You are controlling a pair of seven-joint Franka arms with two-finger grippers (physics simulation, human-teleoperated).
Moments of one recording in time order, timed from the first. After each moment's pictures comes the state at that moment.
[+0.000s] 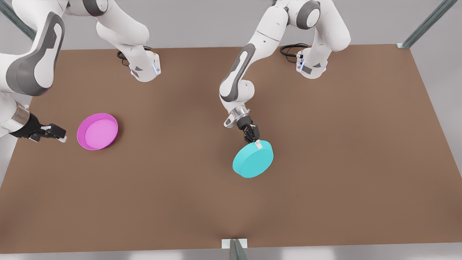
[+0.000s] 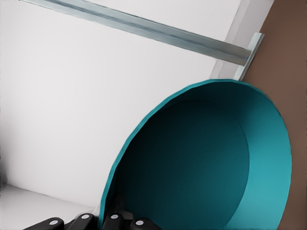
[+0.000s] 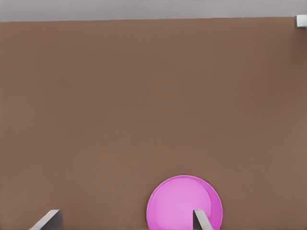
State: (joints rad) left arm -1.36 0.74 0.48 -1.80 1.45 1.90 -1.19; right arm -0.21 0.20 0.08 -1.35 -0.03 1.58 -0.10
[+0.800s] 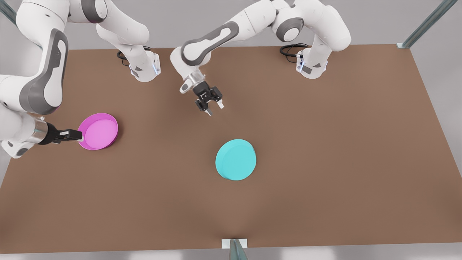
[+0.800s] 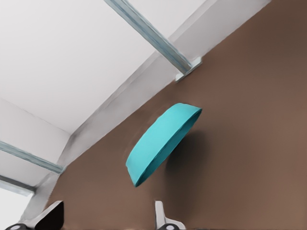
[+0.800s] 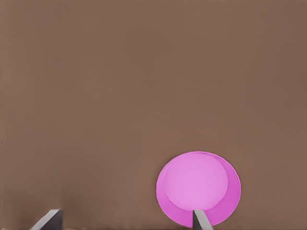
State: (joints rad) left arm -1.27 0.88 0.10 -1.00 0.82 1.44 -1.06; right arm -0.22 0.27 0.08 -1.42 0.02 1.49 -0.22
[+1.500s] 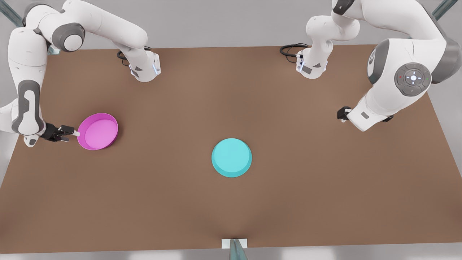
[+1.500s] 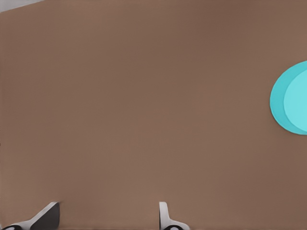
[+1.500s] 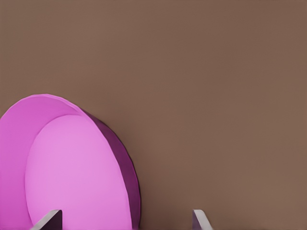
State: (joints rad) left arm -0.12 0.30 -0.12 -1.14 0.18 1.25 -0.05; right arm -0.49 0.57 -0.25 -1.87 0.47 2.01 -1.22
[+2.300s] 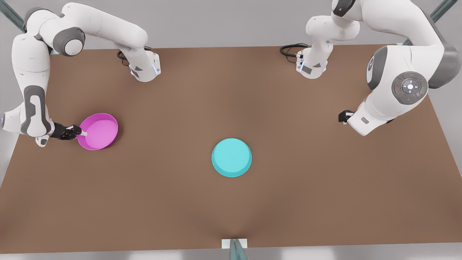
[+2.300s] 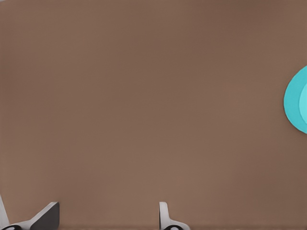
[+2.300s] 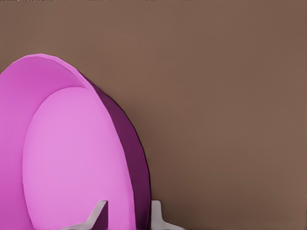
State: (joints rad) left arm -0.12 0.31 -0.11 -1.15 0.20 1.24 -0.07; right arm -0.48 0.62 -0.26 -1.89 0.49 1.99 -1.31
